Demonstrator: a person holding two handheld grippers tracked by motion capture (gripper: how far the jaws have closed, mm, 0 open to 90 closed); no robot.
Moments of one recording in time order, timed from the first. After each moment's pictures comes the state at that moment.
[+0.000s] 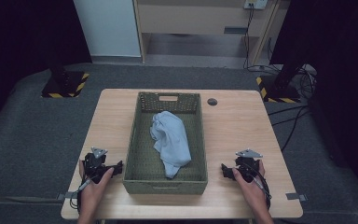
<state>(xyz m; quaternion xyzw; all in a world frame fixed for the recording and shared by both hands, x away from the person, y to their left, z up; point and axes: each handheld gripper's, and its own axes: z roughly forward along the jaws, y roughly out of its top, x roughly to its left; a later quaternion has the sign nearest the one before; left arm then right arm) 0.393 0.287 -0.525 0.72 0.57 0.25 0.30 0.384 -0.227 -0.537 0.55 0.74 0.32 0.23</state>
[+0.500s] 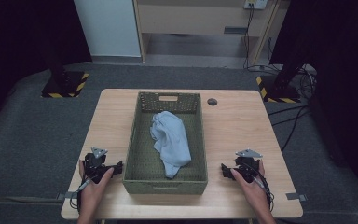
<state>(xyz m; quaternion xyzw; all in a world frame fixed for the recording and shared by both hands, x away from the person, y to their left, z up) 0.393 0.287 -0.525 0.72 0.57 0.25 0.30 0.384 -0.227 -0.537 0.55 0.73 0.32 0.23</state>
